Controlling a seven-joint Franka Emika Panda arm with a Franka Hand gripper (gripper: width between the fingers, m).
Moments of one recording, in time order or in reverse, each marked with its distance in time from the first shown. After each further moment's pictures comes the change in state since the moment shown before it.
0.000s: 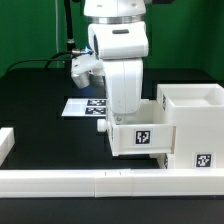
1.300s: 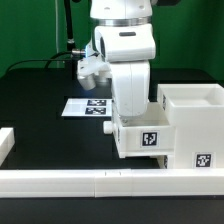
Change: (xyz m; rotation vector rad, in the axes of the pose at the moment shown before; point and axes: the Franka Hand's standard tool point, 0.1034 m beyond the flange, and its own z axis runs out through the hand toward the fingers) arm 0.012 0.004 0.002 -0.001 -0.007 -0.007
